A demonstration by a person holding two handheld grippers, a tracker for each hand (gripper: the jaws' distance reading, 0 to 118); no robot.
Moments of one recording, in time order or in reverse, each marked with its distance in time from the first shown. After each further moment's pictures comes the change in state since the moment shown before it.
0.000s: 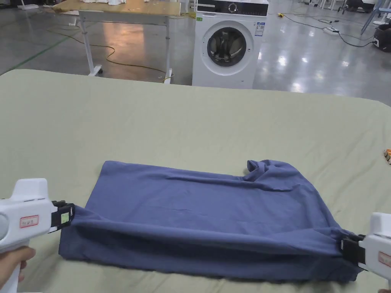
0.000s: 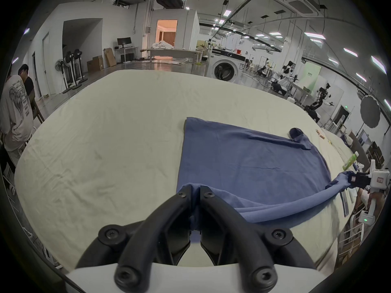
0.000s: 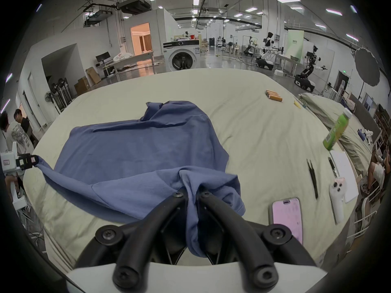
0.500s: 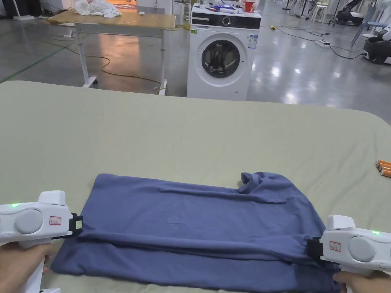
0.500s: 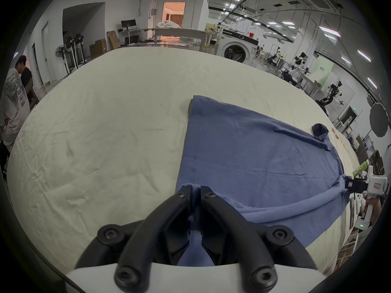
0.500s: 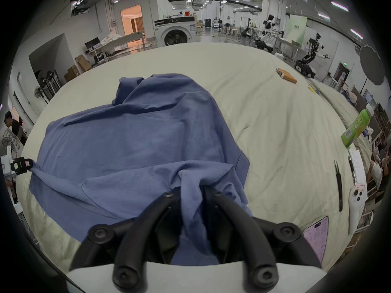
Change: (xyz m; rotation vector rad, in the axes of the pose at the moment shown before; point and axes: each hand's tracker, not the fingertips) left arm 0.001 0.001 -0.078 -0.120 0.033 0.048; right arm 0.001 0.010 -0.093 -0.115 -0.046 -0.004
